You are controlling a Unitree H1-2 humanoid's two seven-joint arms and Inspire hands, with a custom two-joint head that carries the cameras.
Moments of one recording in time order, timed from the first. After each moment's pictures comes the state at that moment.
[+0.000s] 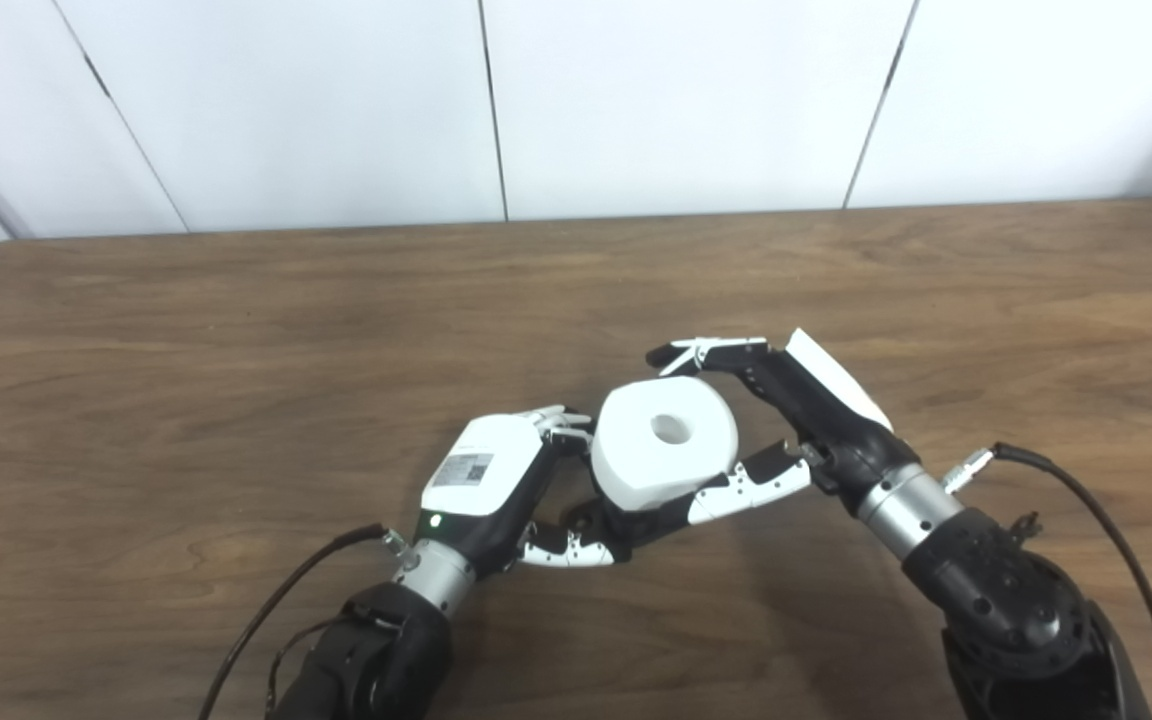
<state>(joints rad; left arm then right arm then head) -0.05 0.19 -0.44 -0.23 0.90 0.12 -0.20 -0.11 -0.22 0.23 -0.60 -0.37 0.47 0.38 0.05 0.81</state>
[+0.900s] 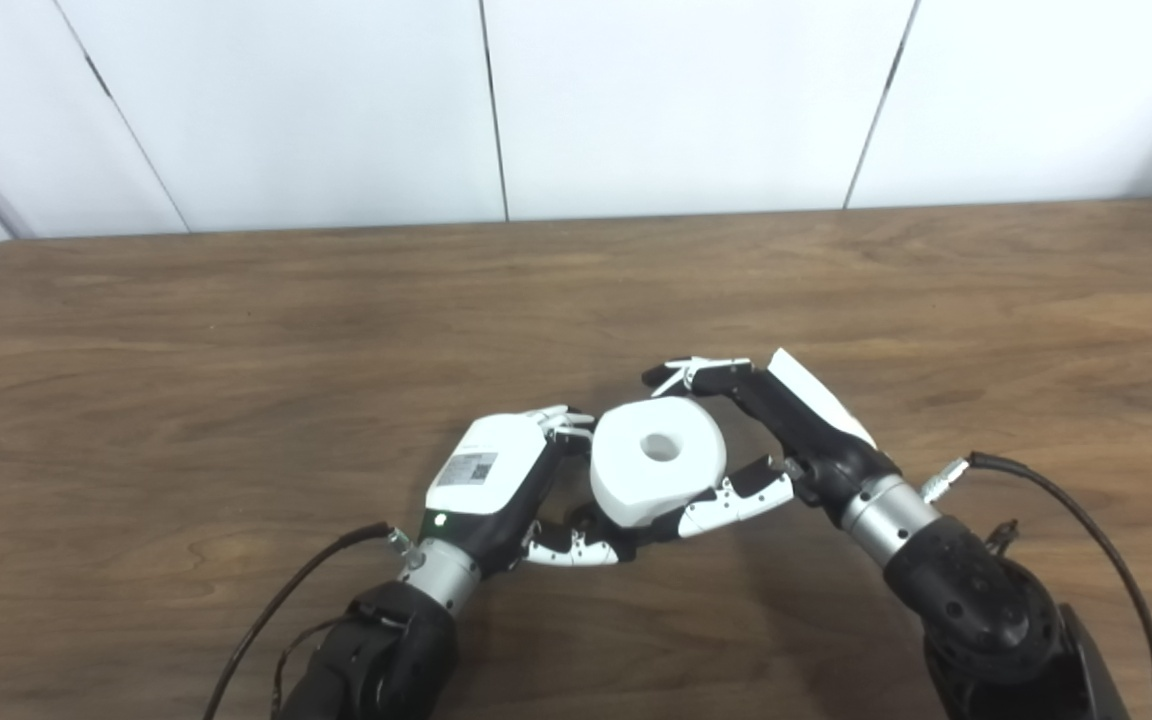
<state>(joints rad) -0.06 0.18 -0.44 -0.23 0.90 0.14 -0.20 -0.09 -0.23 0.26 -0.54 -0.43 0.46 0.38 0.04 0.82</state>
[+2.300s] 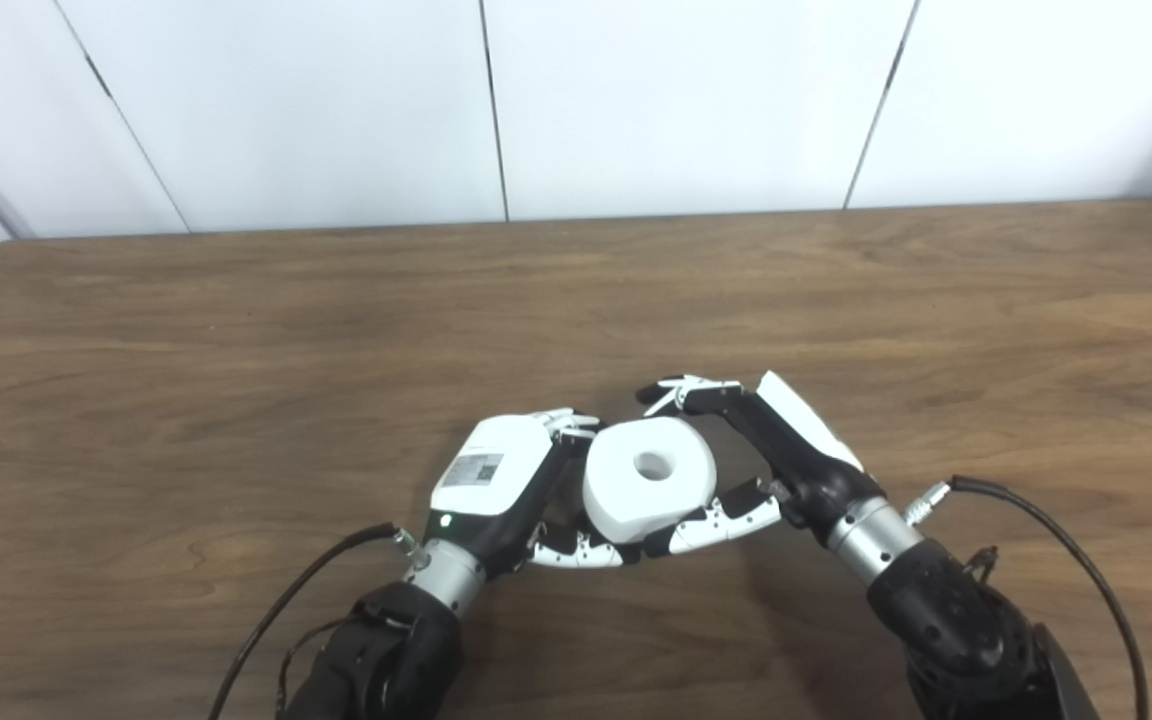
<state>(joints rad) -0.06 0.18 -0.45 -0.24 0.91 0.15 -0.21 -0.05 -0.22 0.28 -0.47 -0.45 0.34 0.31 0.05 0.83</state>
